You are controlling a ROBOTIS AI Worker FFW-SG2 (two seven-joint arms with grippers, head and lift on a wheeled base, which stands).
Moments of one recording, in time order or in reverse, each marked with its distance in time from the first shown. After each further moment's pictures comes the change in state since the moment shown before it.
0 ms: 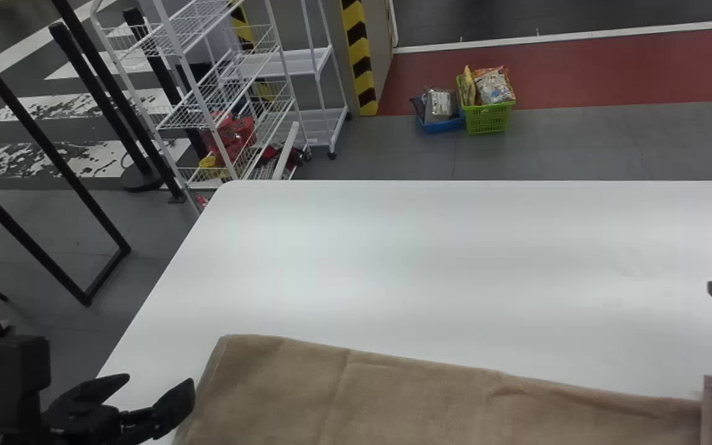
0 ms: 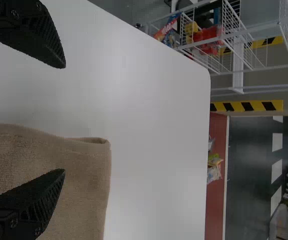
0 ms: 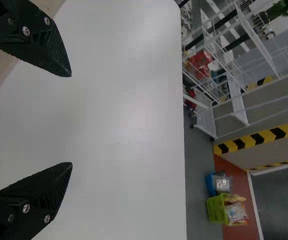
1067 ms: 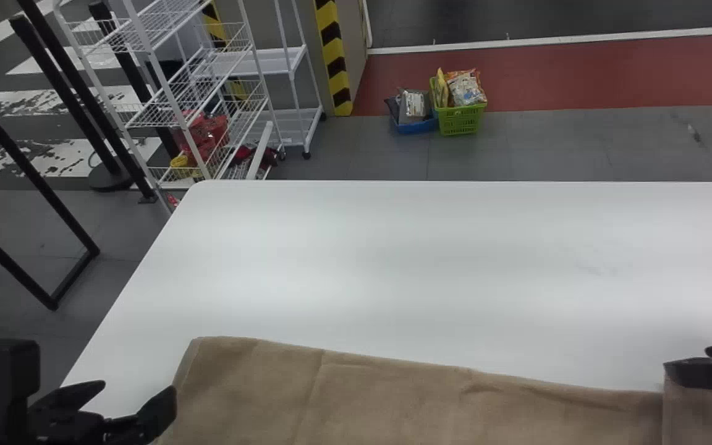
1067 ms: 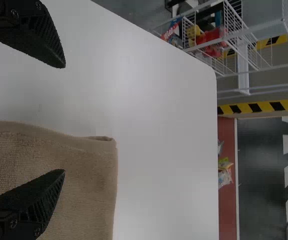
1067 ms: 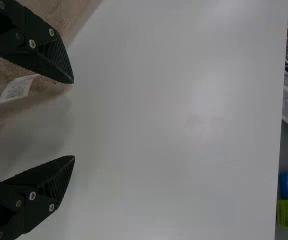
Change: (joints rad) left arm 0.005 0.000 -0.069 0.001 -0.082 -0.002 0.044; right arm 0.057 -0.108 0.132 0.202 0.046 -0.104 0.000
